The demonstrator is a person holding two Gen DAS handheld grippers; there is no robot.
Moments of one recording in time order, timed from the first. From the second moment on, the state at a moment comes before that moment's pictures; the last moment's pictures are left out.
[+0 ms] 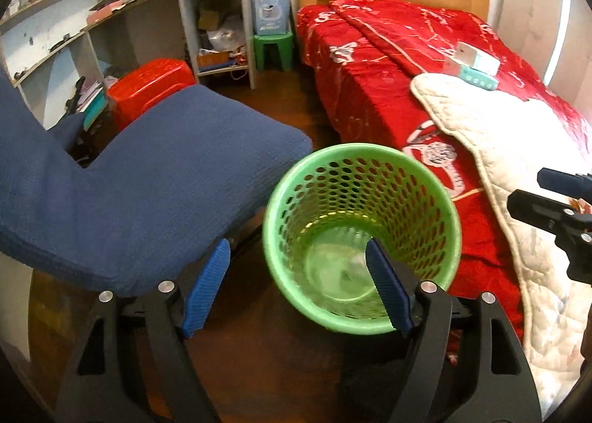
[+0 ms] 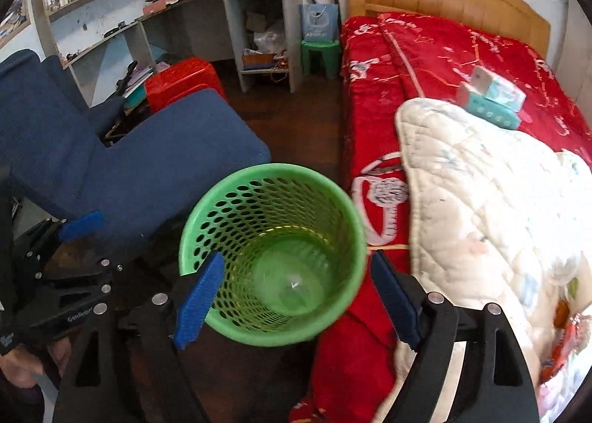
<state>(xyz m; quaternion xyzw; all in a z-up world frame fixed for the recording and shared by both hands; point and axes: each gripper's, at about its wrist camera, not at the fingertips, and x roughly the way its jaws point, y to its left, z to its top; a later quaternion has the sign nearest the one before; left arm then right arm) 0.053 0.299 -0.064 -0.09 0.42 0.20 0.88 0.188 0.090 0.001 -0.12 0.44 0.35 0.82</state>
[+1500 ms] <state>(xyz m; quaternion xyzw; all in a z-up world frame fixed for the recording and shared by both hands) 0.210 -0.036 -0.056 -0.07 0.46 -0.15 0.87 0.175 -0.321 -0.019 0.02 0.46 0.04 0.89</state>
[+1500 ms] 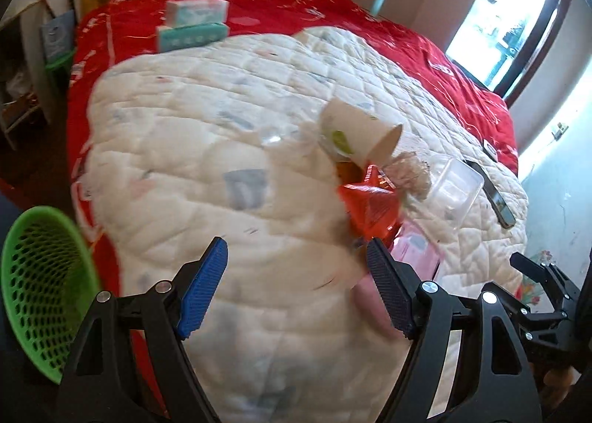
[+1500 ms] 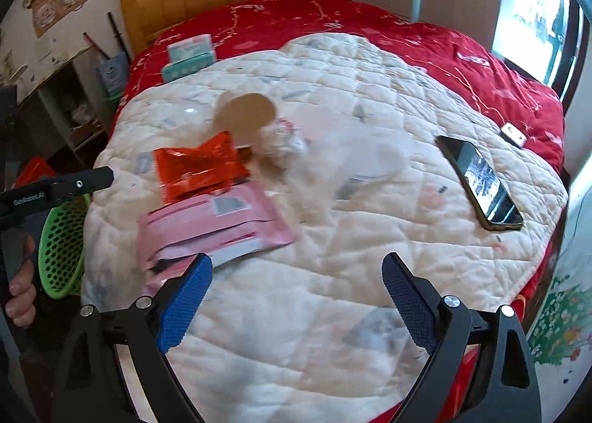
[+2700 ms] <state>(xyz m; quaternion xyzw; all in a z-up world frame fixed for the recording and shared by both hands) 0.231 -0.036 -0.050 -0.12 0.44 -0.18 0.87 0.298 -0.360 -0.042 0.02 0.48 0.00 0.88</state>
